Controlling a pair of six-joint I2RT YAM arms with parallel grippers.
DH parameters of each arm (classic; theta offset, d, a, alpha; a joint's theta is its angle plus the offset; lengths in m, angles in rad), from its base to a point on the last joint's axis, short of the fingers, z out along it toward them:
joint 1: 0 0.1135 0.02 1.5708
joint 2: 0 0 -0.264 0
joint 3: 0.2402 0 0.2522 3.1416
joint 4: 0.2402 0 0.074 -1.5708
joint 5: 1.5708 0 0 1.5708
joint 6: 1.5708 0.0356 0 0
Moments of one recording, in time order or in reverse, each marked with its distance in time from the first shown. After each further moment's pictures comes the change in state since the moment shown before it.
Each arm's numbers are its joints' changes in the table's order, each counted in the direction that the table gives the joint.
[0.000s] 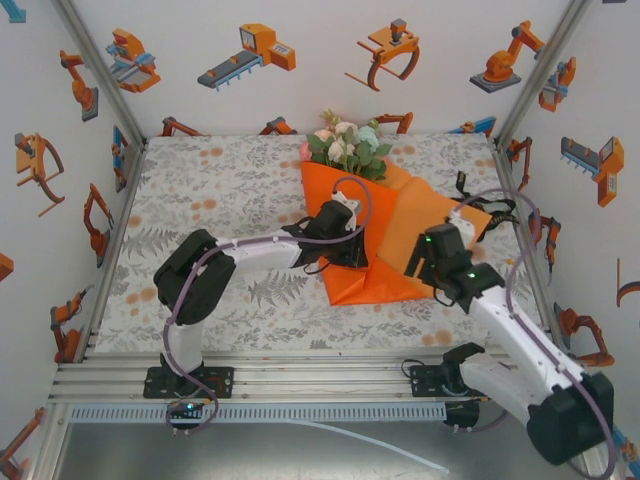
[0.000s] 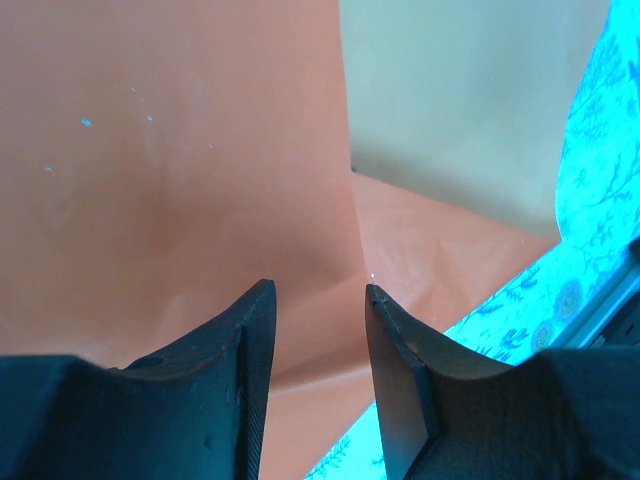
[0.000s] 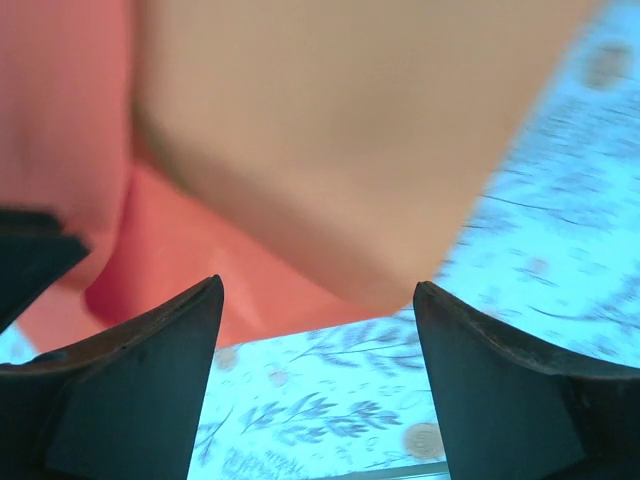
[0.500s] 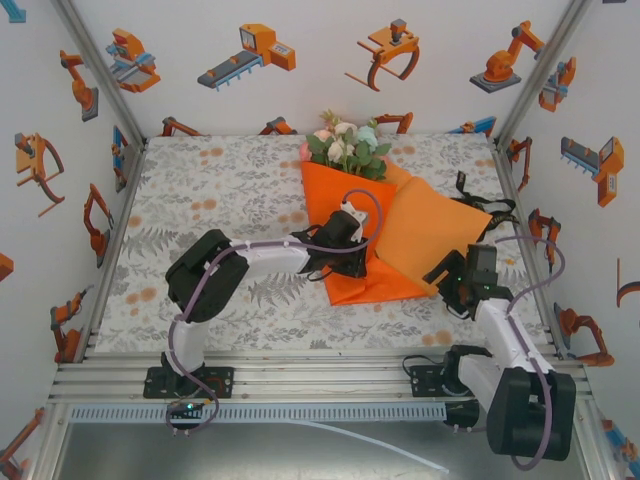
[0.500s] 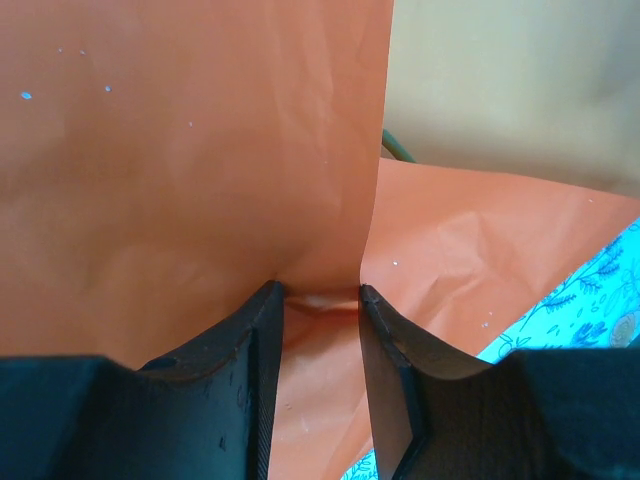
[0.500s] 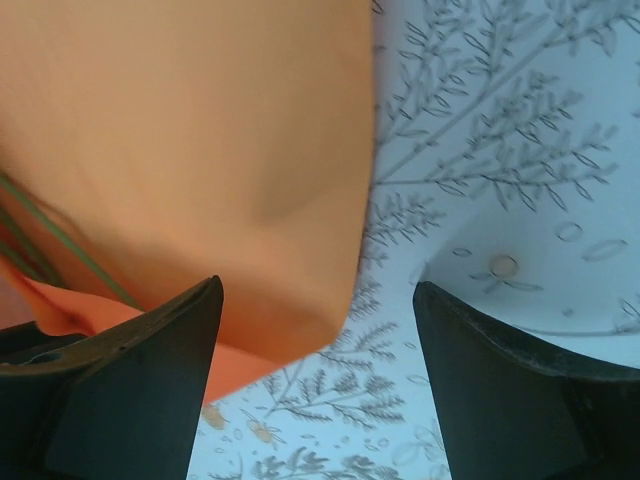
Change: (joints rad) left arm -0.034 -0.065 0.004 0.007 -0.054 0.075; right arm -0.433 -0.059 -0.271 -0.304 -0.393 0.079
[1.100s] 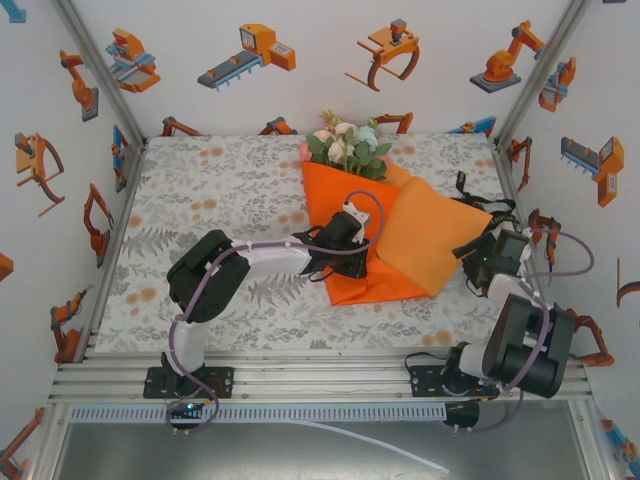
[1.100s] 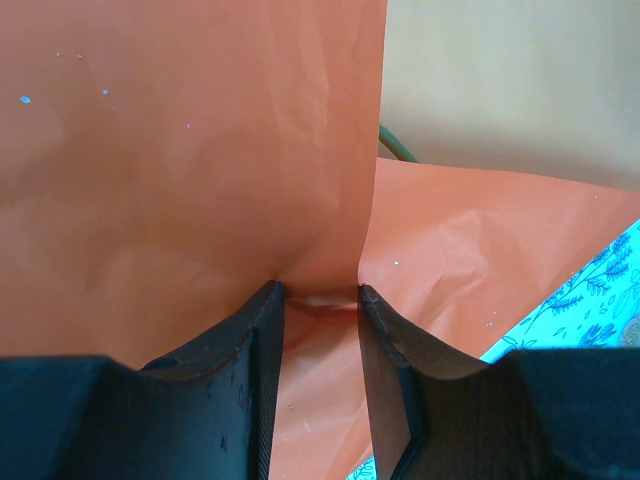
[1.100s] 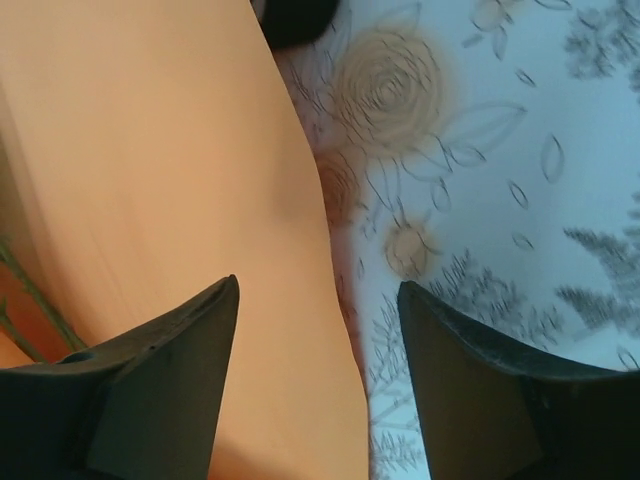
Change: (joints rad) left arm -0.010 -0.004 0.006 0.000 -0.007 0.016; right arm -0.267 -0.370 0.093 -0.423 -0.085 -0.011
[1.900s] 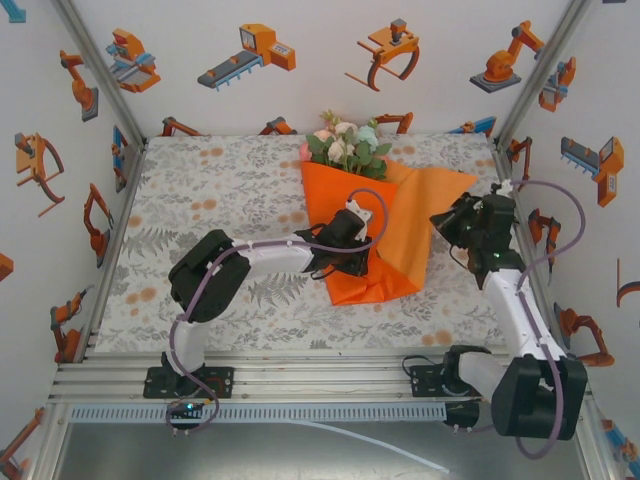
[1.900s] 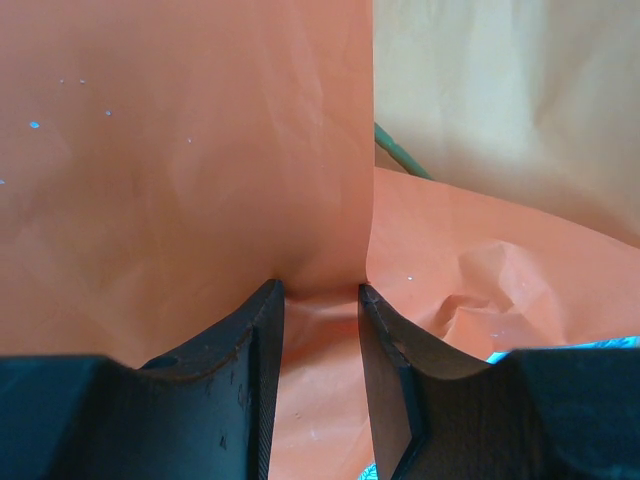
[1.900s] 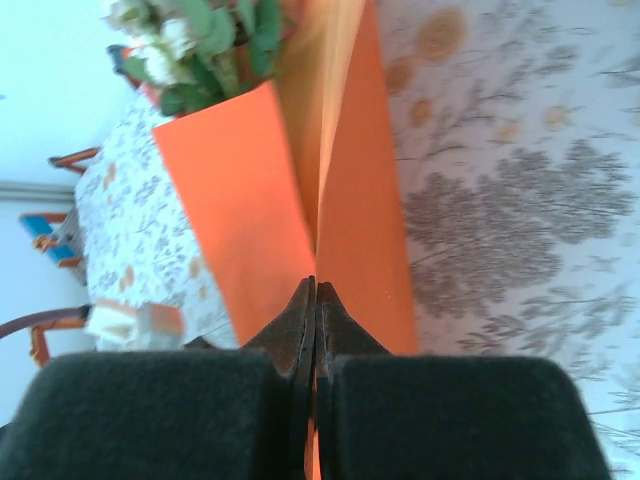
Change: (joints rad) left arm -0.005 -0.010 0.040 0.038 -0.038 0.033; right arm 0.341 0.264 0.265 0.241 -0.024 0.074
